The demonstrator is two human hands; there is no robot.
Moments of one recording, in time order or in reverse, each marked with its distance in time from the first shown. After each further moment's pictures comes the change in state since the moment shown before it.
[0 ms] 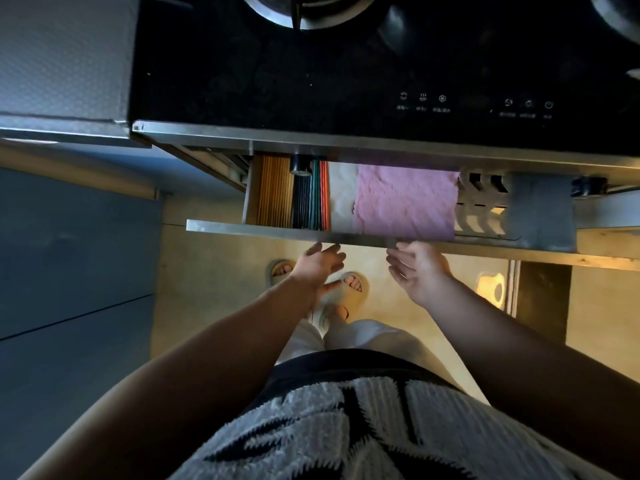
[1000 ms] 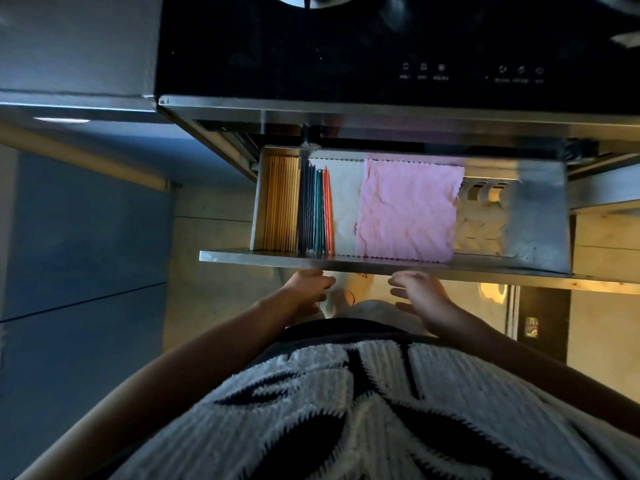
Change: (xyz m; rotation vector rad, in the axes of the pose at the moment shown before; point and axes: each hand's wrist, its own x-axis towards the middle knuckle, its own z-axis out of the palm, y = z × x) left_hand -0.025 -0.070 -0.055 0.519 0.072 -0.079; right_hand -0.035 0.085 -0.057 -0.599 -0.060 -0.174
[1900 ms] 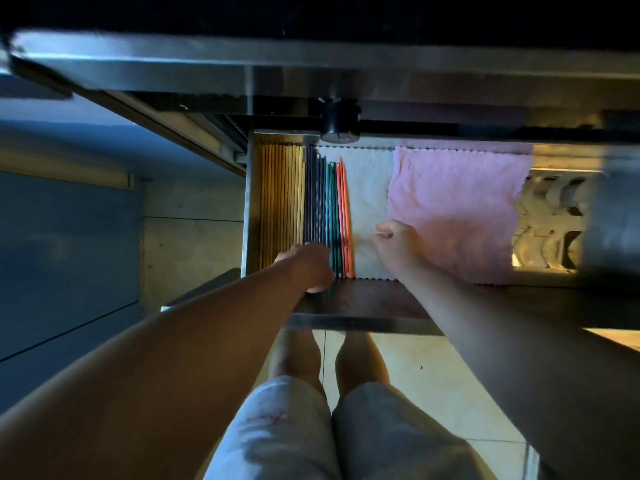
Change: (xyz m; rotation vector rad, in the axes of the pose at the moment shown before) left_hand 0.189 0.059 -0.051 1.209 -0.030 0.257; right_hand 0.172 -0.070 0.117 -0.535 0.142 -0.317
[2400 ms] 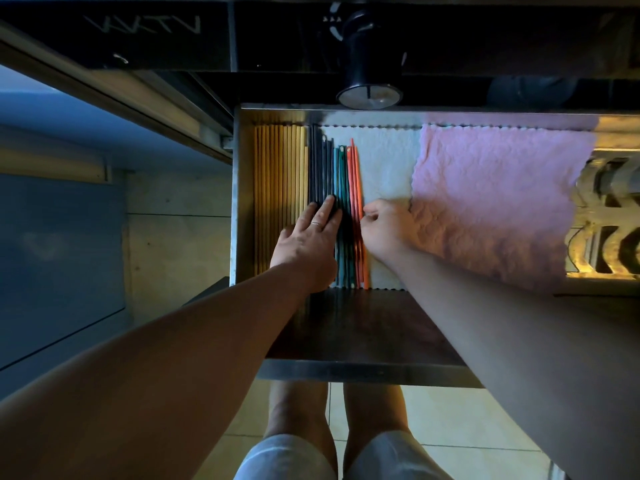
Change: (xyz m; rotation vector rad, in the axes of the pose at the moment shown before) left_hand 0.060 -0.022 0.013 0.035 0.292 0.082; right_hand 0.067 -0.011 0.063 -0.013 0.077 -0.005
